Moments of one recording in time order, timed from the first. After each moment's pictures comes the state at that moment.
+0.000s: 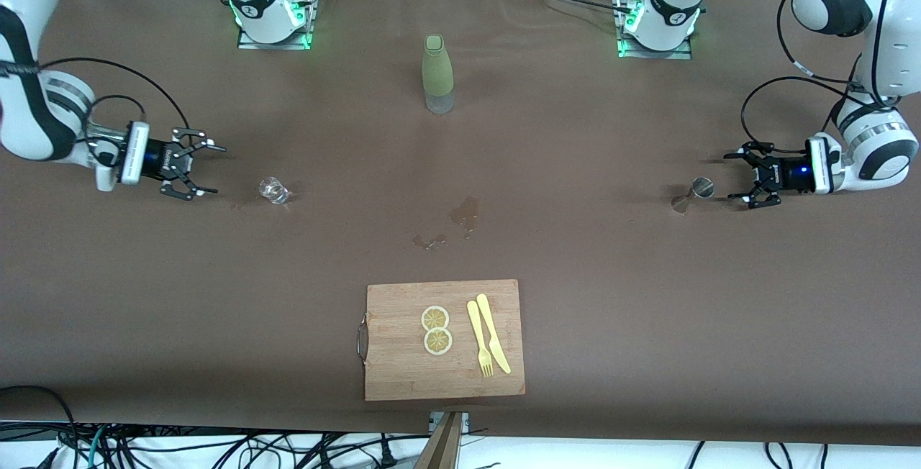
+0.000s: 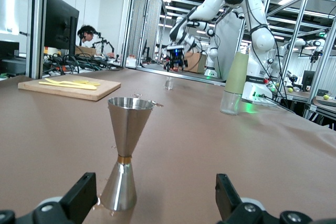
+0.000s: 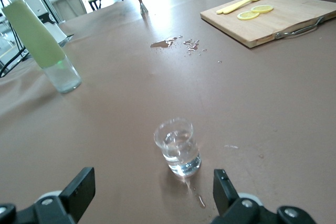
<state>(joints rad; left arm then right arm) 0.31 0.94 0.42 -1.76 -1.16 1.16 2.70 -0.19 0.50 -0.24 -2.16 1.08 1.74 -2.41</state>
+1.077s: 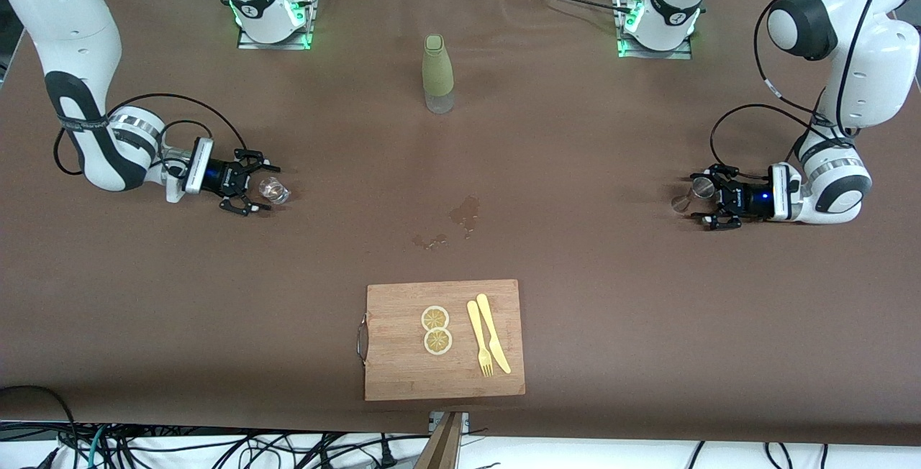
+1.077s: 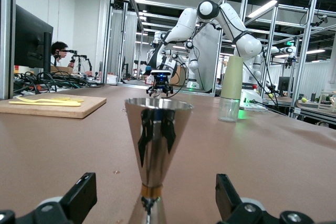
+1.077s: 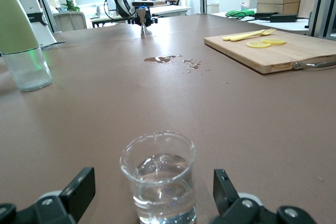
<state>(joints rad) 0.27 1.05 0.30 -1.64 -1.22 1.15 2.70 -0.09 0.67 -0.20 -2.15 1.37 1.74 -2.72</state>
